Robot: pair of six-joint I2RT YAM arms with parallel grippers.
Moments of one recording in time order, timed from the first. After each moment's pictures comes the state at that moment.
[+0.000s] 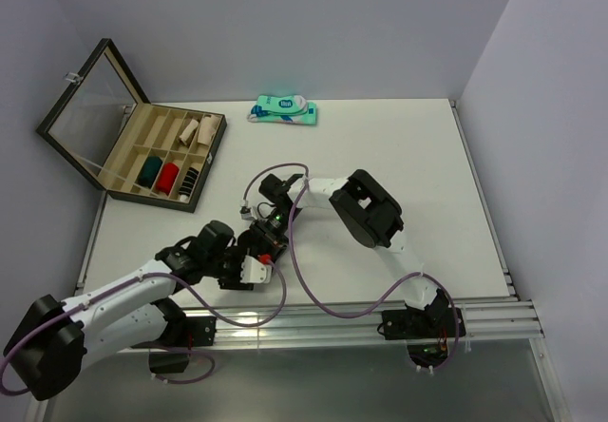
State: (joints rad) left arm -0.72 0.93 0.37 -0.37 0.39 0.89; right arm 0.82 2.34 1.59 -0.75 -1.04 0.10
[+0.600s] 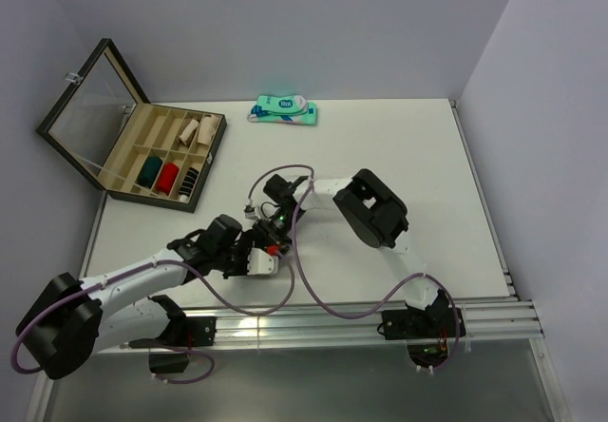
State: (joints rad) left arm -0.73 1.08 0.41 -0.28 0.31 0.85; right arm 0.81 2.30 1.51 -0.65 -1.05 0.16
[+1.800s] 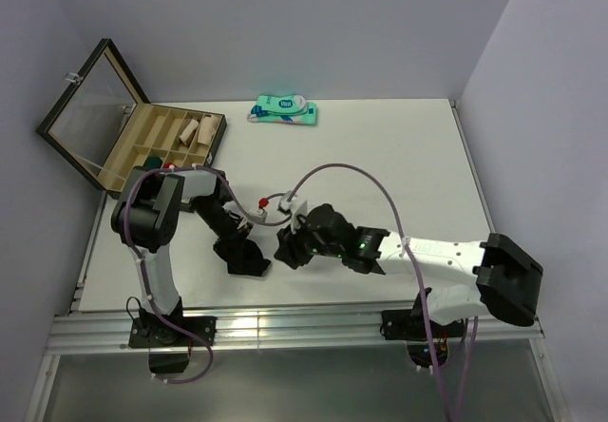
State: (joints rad) left arm -0.31 1.94 1.07 -1.21 0.85 1.32; right arm 1.01 1.27 0.69 0.06 -0.11 0.33
